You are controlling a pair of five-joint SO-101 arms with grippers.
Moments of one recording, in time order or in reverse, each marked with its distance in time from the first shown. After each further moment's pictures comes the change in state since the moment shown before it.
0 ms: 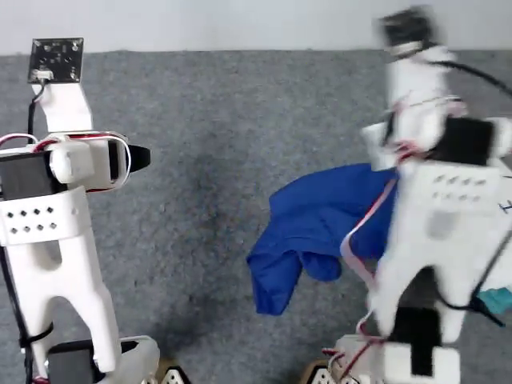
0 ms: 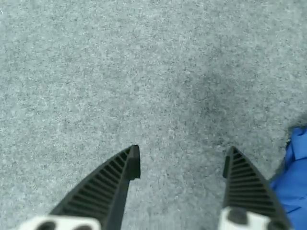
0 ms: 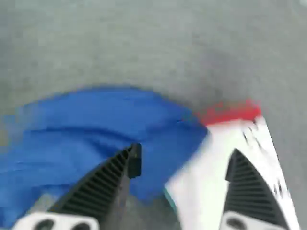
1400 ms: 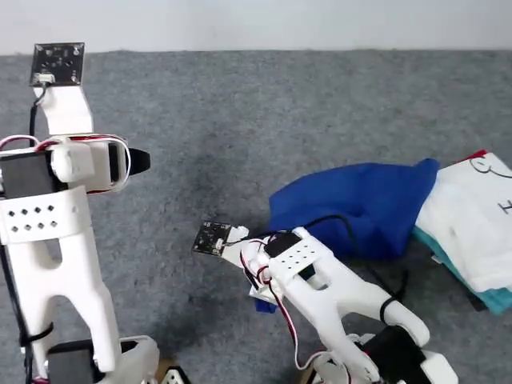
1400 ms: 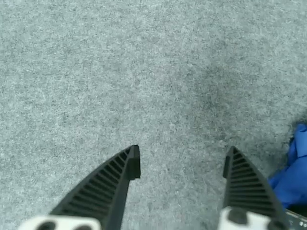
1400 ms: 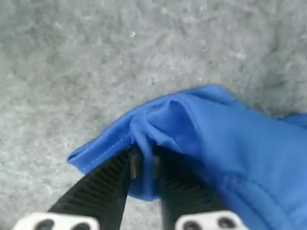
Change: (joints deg) left arm -0.4 0.0 1.8 0.0 0.0; right arm -36.6 -5.1 83.0 -47.9 11.1
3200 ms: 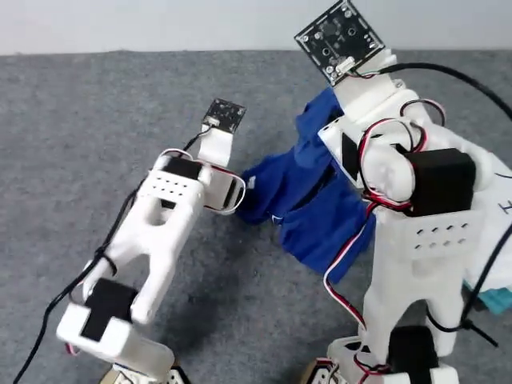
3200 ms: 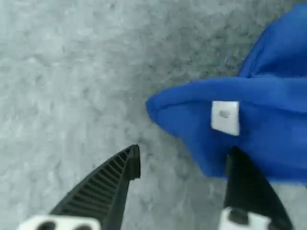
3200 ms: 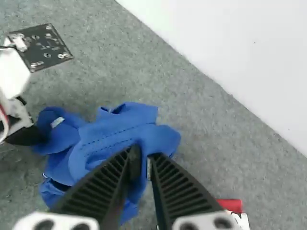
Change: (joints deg) left arm 25.6 23.3 27.0 -41.6 0.4; right arm 27.2 -0.7 -87.8 43.7 -5.8
